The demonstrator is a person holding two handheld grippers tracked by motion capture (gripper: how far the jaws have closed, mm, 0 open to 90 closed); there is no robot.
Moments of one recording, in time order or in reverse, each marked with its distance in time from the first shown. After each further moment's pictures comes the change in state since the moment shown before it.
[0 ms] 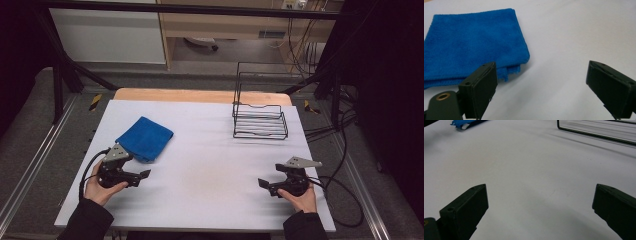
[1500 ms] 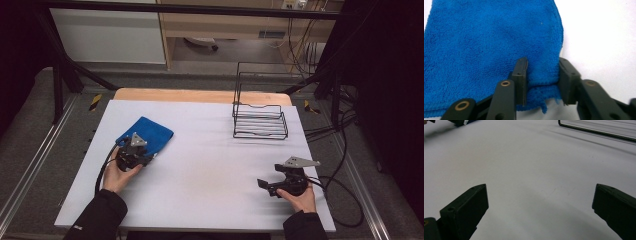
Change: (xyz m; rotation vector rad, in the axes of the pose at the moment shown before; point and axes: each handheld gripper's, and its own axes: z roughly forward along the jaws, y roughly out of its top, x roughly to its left) left arm 0.026 0.011 0.068 0.188 0.141 0.038; right arm 0.000 0.000 0.004 0.018 -0.001 -0.004
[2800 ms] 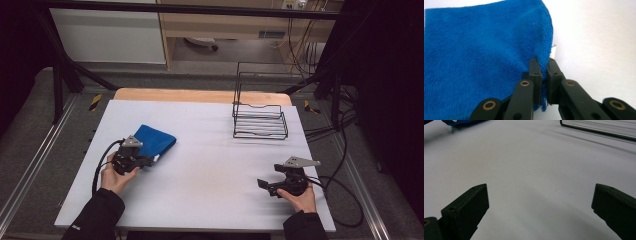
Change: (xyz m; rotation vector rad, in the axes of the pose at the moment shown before) left arm -0.018 0.001 -0.030 -0.054 -0.178 -0.091; right arm 0.000 0.000 0.000 0.003 0.015 0.001
